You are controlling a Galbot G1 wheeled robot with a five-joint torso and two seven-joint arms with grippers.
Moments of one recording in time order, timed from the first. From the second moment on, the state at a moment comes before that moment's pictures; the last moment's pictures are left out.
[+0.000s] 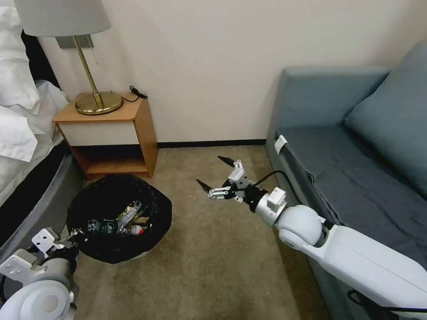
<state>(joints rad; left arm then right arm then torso) 1.49 -1.57 -0.99 -2.24 -0.90 0.67 -0.48 -0.62 0.73 -0.36 1.95 0.56 0.06 0.04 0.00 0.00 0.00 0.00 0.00</state>
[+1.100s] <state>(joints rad) 1.49 -1.57 -0.95 -2.11 -0.90 0.67 -0.50 -0.83 0.72 -0.22 2.00 0.49 0.09 0.03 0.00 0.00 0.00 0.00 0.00</state>
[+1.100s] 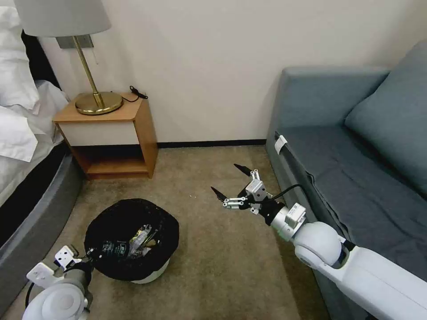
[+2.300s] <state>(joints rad) 1.45 -1.57 -0.94 -2.00 -0.86 0.67 -0.50 -0.86 0.78 -0.21 1.94 0.47 0.13 0.02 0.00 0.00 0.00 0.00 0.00</state>
